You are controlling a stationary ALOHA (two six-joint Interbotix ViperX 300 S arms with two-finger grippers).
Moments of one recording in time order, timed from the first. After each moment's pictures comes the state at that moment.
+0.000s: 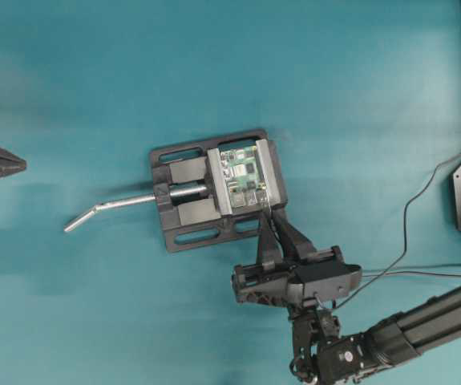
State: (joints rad) left arm 0.09 -1.37 1.46 -0.06 0.24 -0.16; right arm 0.59 0.58 0.23 1.98 -1.62 -0.30
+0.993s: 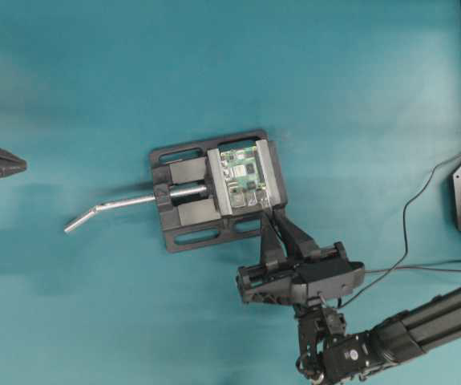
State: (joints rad) left arm 0.09 -1.37 1.46 -0.06 0.24 -0.16; right arm 0.59 0.57 0.27 1.97 -1.62 -0.31
